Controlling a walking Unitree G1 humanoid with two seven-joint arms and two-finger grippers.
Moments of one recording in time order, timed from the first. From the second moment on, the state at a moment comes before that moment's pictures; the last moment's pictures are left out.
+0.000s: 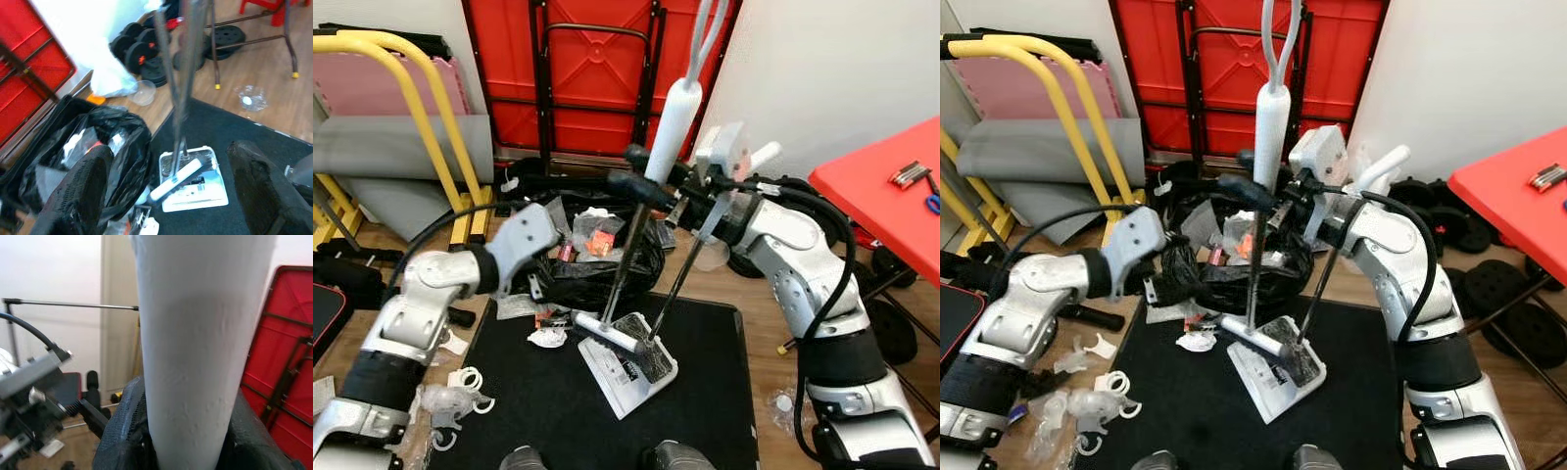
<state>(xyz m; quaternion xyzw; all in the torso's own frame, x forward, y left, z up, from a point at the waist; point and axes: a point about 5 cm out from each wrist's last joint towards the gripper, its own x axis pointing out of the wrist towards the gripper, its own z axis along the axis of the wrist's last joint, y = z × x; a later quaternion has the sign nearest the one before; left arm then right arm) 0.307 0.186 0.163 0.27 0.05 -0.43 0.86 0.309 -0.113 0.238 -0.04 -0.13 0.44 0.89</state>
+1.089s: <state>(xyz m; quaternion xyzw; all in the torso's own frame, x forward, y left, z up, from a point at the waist) 0.299 0.168 0.147 0.00 -0.01 -0.16 0.99 0.322 -0.129 0.227 0.01 -0.13 0.30 0.95</state>
